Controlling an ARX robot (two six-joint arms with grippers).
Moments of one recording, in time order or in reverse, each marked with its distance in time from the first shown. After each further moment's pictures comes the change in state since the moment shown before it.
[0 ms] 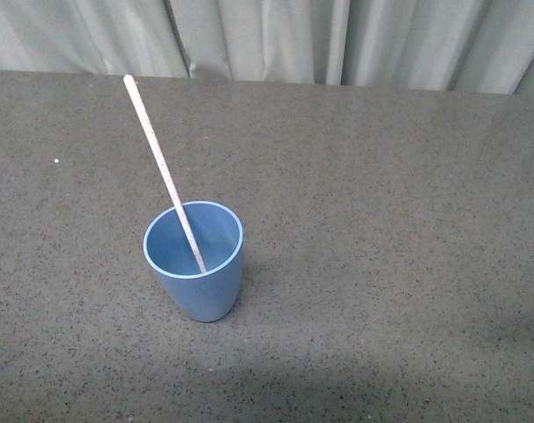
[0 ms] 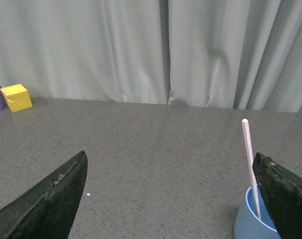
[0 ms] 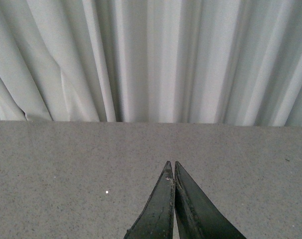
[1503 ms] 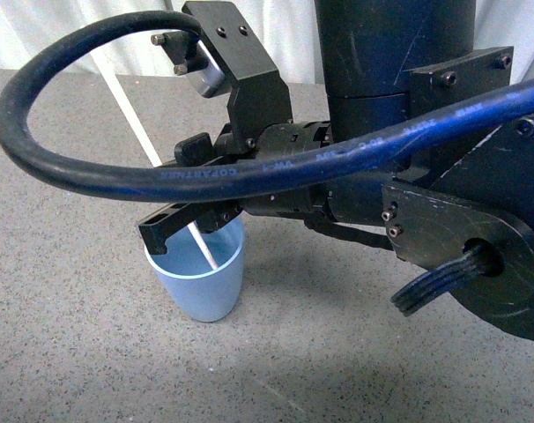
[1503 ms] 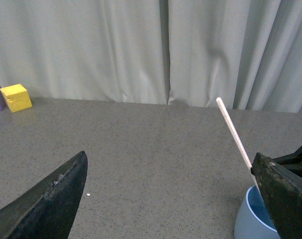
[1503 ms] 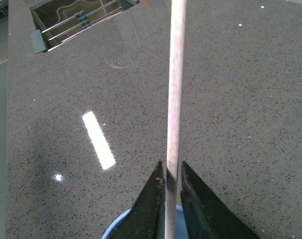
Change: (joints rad) left arm 0.000 0.000 0.000 0.000 0.000 0.000; right arm 0.464 1.040 0.822 -0.136 -0.658 0.052
